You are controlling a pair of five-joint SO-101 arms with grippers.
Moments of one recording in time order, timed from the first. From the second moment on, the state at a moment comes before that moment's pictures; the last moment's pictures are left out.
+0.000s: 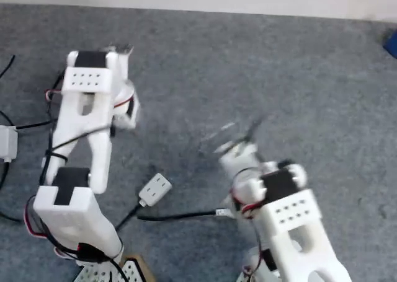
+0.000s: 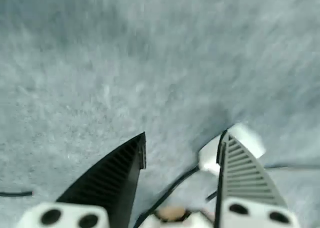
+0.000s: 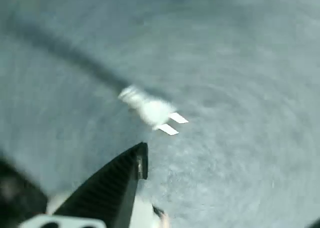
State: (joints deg) left arm -6.0 13.8 -9.6 100.2 -2.1; right arm -31.0 -49.1 49.4 90.2 27.2
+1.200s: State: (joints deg) left arm -46.0 11.7 27.4 56.0 -42.2; right arm -40.0 -34.1 57.5 74.2 68.2
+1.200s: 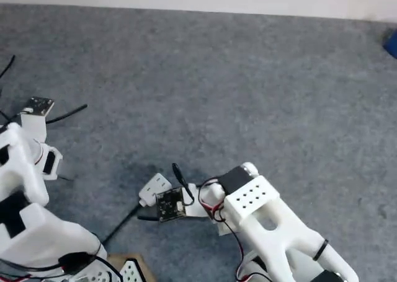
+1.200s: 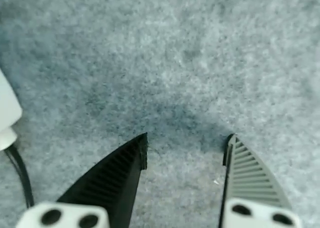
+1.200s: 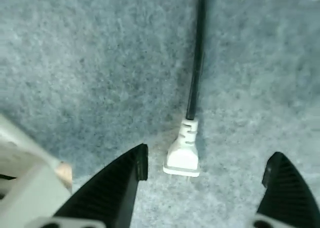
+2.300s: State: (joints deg) left arm -48.4 11.0 34.2 47.9 -42.2; right arm -34.8 -34.1 68.4 60.1 61.1
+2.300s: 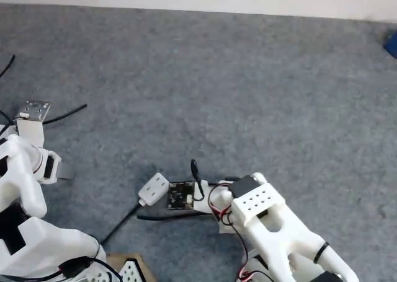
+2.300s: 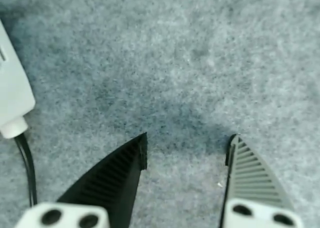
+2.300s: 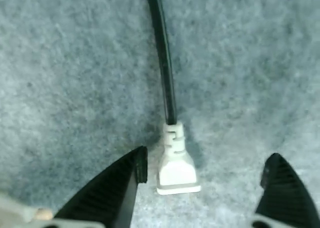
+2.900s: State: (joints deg) left arm -48.4 11.0 34.2 47.8 -42.2; right arm -38.4 -34.8 69.3 57.1 50.9
